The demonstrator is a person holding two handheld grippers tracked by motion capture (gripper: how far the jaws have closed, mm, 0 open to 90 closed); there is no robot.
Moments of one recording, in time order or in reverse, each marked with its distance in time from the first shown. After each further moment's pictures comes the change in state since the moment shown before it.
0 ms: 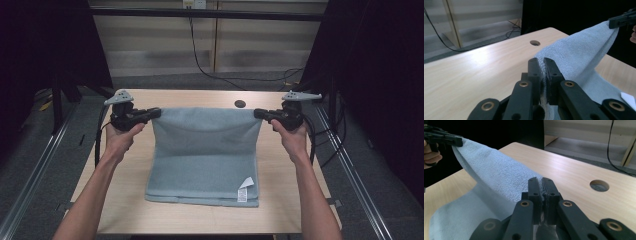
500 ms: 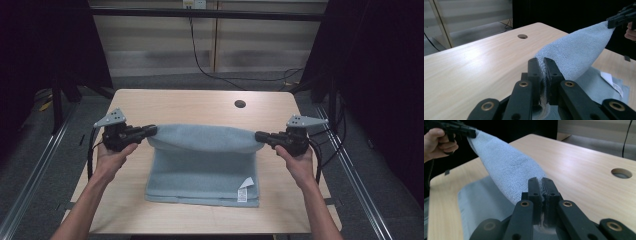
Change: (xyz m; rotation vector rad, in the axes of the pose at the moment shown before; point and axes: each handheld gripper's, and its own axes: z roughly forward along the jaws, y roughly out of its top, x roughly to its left) left arm -0.031 -0.033 -0.038 -0.009 -0.061 0.059; right arm 0.044 -0.042 -0.035 0.012 0.074 -0.049
